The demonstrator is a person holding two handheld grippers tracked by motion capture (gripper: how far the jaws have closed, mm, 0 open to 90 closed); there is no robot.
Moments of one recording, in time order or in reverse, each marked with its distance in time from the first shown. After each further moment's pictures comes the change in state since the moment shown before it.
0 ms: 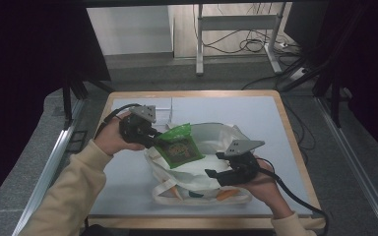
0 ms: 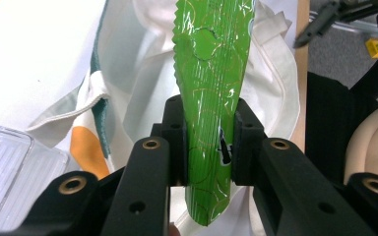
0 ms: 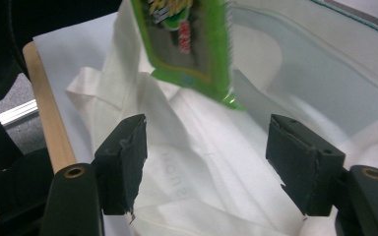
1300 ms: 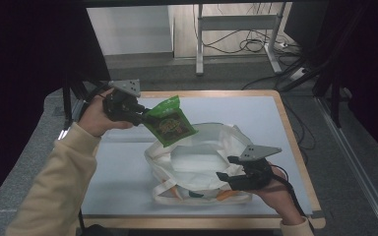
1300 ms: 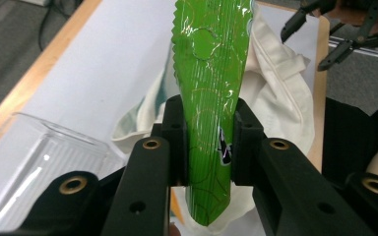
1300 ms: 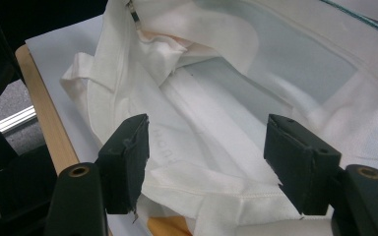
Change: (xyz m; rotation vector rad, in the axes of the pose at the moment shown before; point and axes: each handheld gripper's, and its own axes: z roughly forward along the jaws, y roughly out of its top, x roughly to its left) left arm 0.019 0.020 -0.060 -0.073 0.103 -0.020; right arm -0.005 -0.020 -0.024 -0.015 -0.043 0.044
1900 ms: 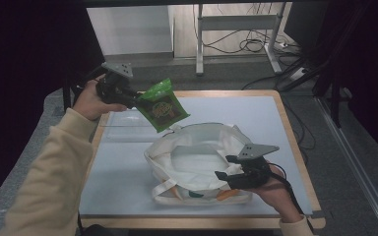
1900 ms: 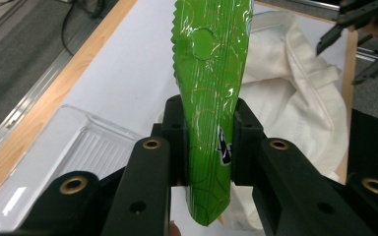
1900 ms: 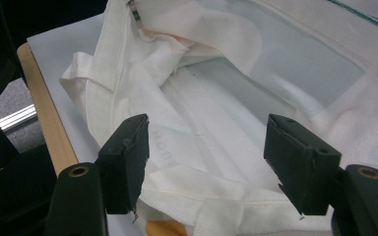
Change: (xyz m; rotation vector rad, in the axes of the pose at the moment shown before) left arm 0.041 0.004 -0.014 0.001 0.047 -0.051; right arm -0.003 0.002 0.005 0.006 0.013 -0.006
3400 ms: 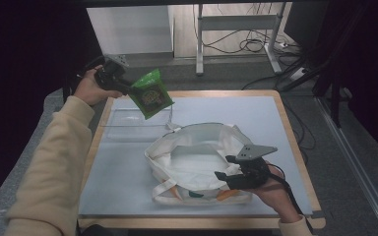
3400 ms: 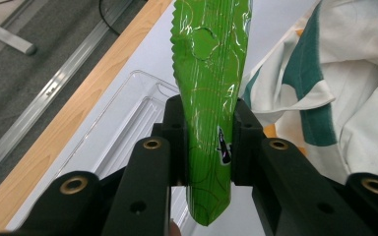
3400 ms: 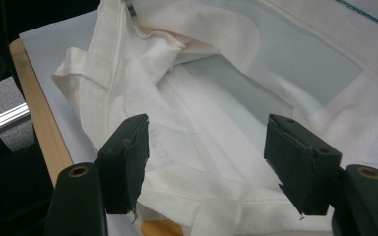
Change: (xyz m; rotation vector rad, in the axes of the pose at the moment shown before) left arm 0.078 -0.023 0.018 0.079 0.092 -0.066; right arm 0.001 -0.001 0.003 0.005 -0.017 -0.008
